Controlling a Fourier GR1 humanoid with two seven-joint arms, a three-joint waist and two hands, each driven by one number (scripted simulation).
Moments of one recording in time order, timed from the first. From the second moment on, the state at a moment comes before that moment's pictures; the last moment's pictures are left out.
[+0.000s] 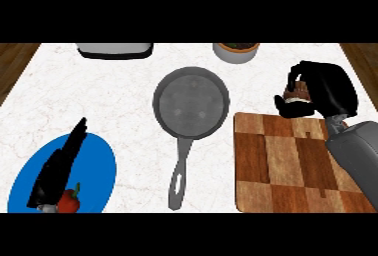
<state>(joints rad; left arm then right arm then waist) 0.09 0.20 0.00 -1.62 -0.19 0.00 0.13 -0.57 -0.59 0.38 -1.35 0.65 -0.16 0.39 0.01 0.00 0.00</state>
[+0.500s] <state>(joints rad) 0.05 0.20 0.01 -1.59 -0.20 -0.01 0.13 -0.84 -0.32 0.34 -1.15 0.65 -0.14 0.37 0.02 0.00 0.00</state>
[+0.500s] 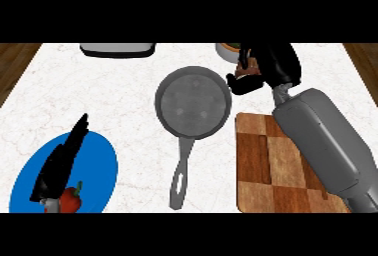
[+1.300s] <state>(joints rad) 0.01 0.18 -0.03 -1.61 -0.21 -0.03 0.15 -1.12 -0.02 0.29 -0.44 0.64 -0.27 0.21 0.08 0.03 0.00</state>
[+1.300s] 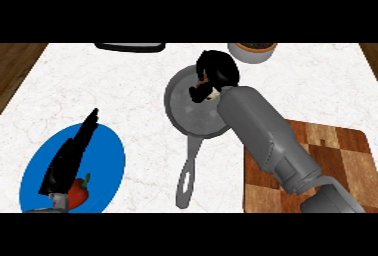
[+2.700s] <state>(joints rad) 0.01 0.18 -0.01 -1.60 -0.21 -0.03 0.14 -1.09 -0.05 -0.15 -0.33 0.06 -0.53 -0.18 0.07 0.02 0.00</state>
